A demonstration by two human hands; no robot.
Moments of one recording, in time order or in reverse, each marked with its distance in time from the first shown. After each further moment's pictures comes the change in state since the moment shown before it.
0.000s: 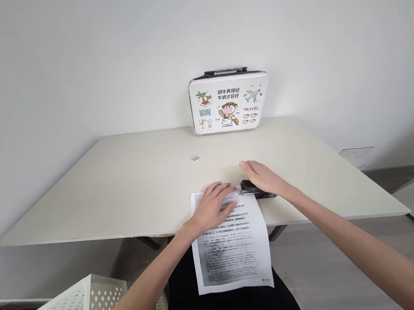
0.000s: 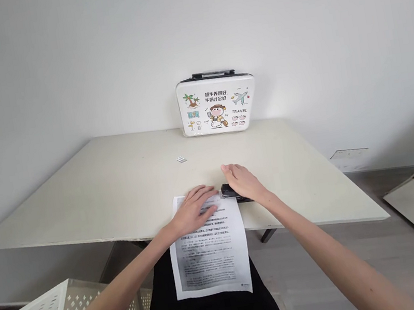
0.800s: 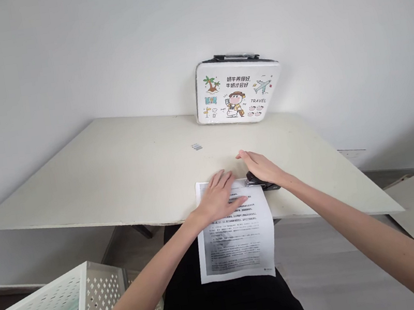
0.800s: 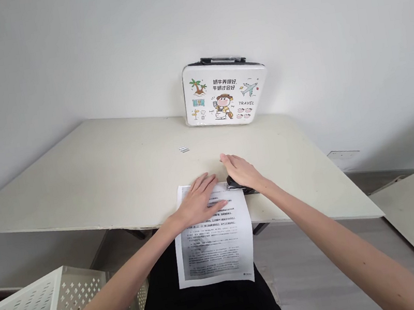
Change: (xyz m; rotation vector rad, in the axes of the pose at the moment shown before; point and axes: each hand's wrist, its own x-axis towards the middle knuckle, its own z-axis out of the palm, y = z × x) left_hand 0.003 -0.004 0.019 0.043 0.031 -0.004; right_hand 0.018 -0.005 0.011 0.021 -0.070 0.032
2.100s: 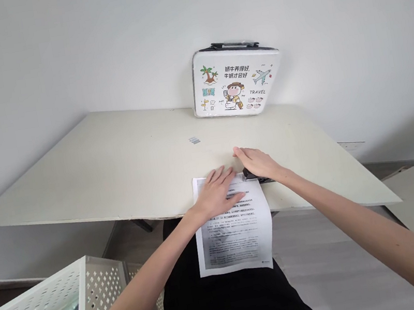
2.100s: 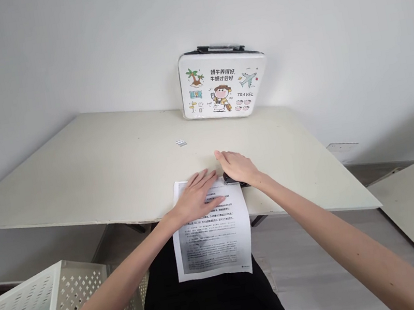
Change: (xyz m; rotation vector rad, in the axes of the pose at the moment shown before) left_hand -0.004 0.006 -0.004 0.049 -0.053 0.001; right_hand -0.004 -0.017 -0.001 -0.216 -0.058 0.075
